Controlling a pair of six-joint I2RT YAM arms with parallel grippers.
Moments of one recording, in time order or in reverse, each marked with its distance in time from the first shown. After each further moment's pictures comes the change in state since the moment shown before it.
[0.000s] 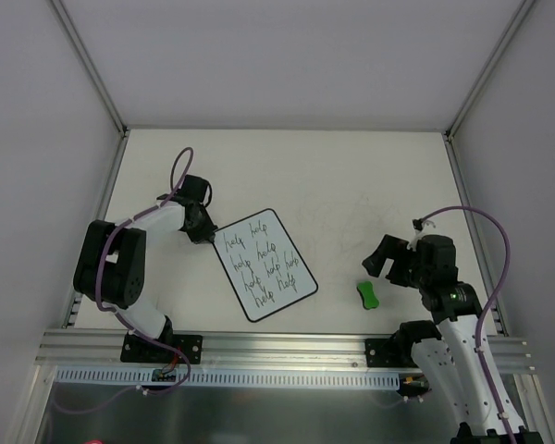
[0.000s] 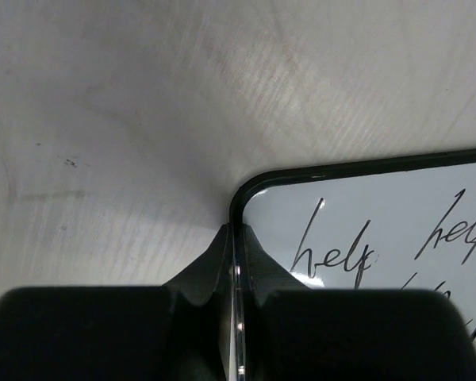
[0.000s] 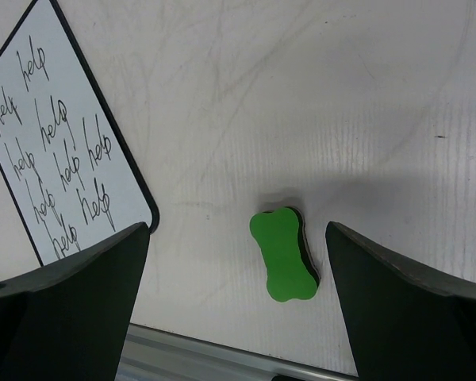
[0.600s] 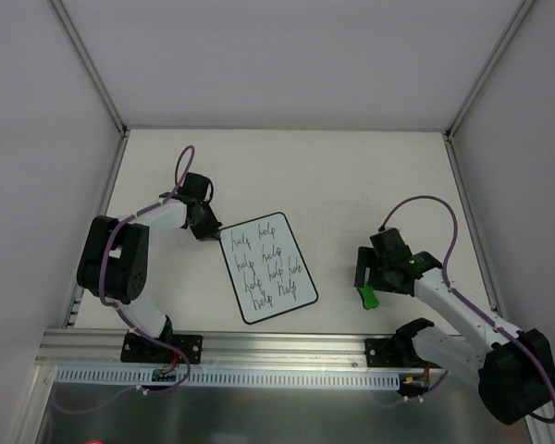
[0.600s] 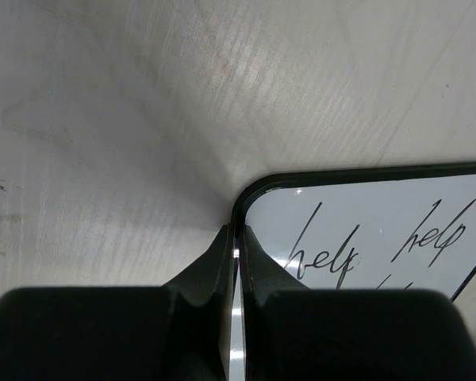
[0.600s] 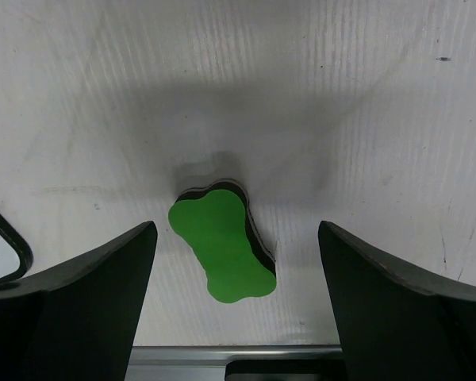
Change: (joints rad) left arm 0.000 0.037 0.021 0.051 0.097 -0.010; right arm 0.317 0.430 -0.010 0.013 0.342 0.111
